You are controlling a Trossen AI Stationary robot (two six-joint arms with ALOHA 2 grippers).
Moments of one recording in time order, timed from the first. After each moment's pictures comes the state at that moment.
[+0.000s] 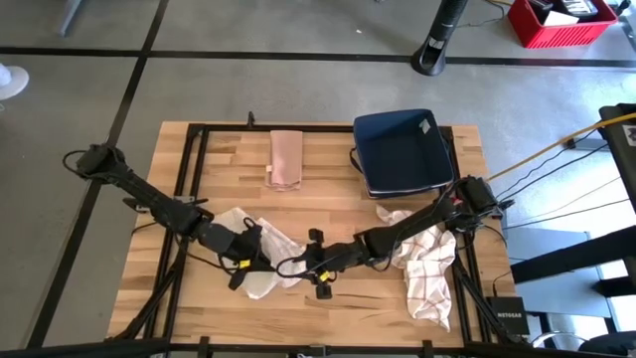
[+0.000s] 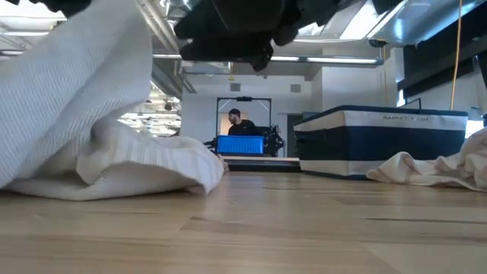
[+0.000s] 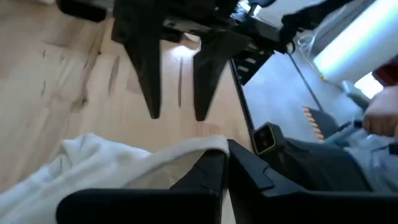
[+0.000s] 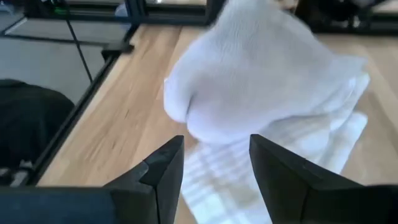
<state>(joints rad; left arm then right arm) -0.52 1.19 0.59 0.19 -0.14 -0.57 0.37 1.92 1.20 0.23 0.16 0.13</state>
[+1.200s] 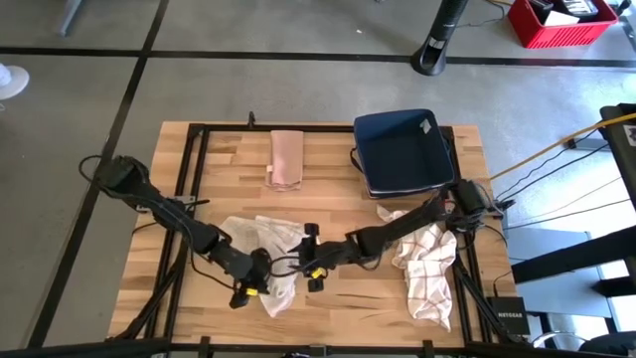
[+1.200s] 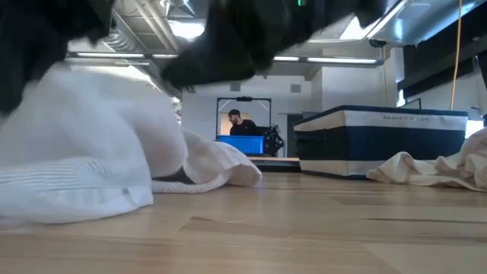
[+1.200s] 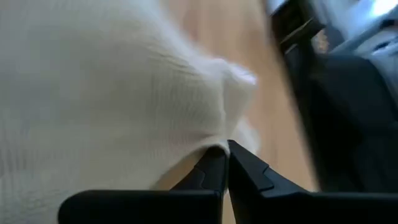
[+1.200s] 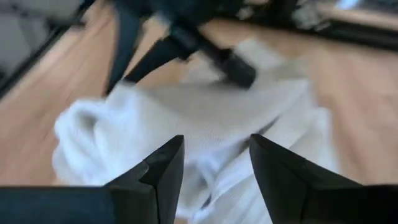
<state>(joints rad) -0.57 1.51 0.58 0.21 0.03 -0.61 0.33 2.01 1.26 0.22 0.22 -0.01</state>
